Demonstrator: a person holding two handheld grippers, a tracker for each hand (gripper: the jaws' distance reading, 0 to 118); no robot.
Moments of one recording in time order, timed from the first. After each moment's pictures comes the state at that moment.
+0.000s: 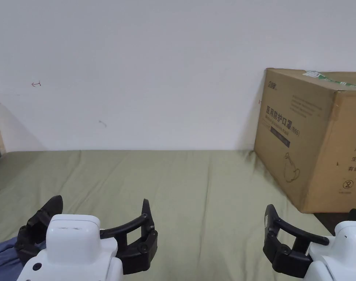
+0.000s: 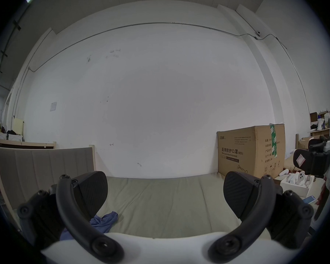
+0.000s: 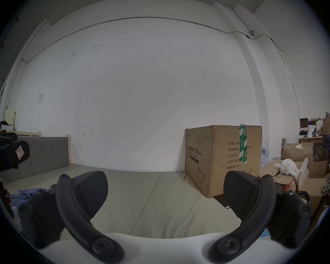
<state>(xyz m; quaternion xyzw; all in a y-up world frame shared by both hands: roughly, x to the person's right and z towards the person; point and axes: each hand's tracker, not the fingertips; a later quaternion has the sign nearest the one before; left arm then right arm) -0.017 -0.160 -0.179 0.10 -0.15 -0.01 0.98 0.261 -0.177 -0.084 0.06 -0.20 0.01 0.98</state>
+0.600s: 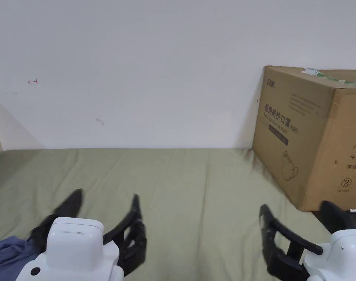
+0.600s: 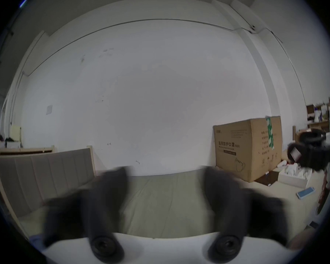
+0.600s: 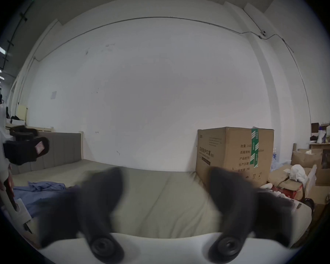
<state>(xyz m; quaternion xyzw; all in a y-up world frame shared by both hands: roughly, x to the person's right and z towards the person) -0.013 -0.155 -0.170 0.09 -0.17 -0.05 0.98 0.255 -0.177 -0.073 0.06 -0.14 0.03 0.99</state>
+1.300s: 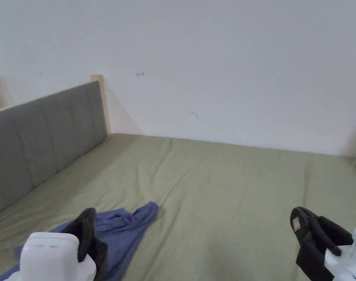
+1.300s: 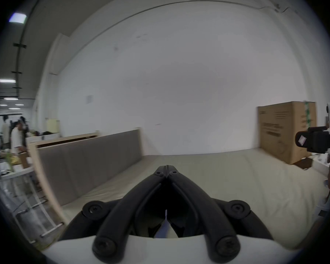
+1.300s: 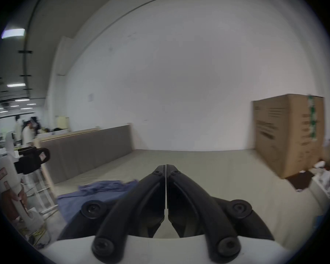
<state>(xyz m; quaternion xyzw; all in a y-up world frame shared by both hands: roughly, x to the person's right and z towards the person) -0.189 -0.170 -0.149 0.01 0.04 -0.05 1.00 0.147 -0.178 -0.169 -0.02 0.10 -0.05 0.99</state>
